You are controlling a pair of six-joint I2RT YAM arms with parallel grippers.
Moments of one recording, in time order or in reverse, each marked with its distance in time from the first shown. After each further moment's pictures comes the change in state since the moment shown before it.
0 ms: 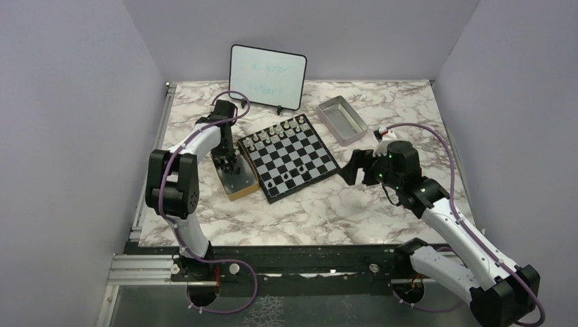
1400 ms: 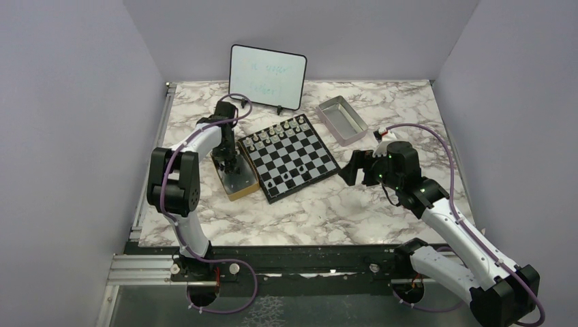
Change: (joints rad) left arm 0.000 0.034 0.001 -0.003 0.081 0.049; right arm 0.000 0.000 -0.005 0.000 0.000 0.000
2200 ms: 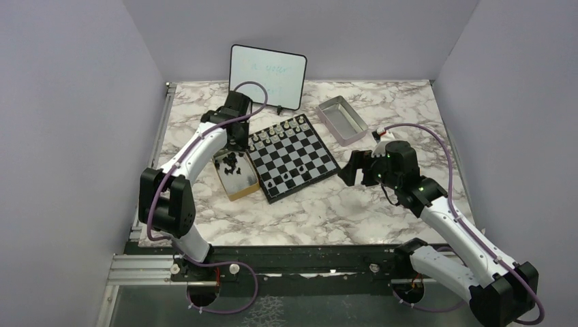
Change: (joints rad) left arm -0.135 -0.184 0.095 -0.165 0.056 0.020; right arm 0.000 0.018 0.000 -0.001 -0.008 -0.002
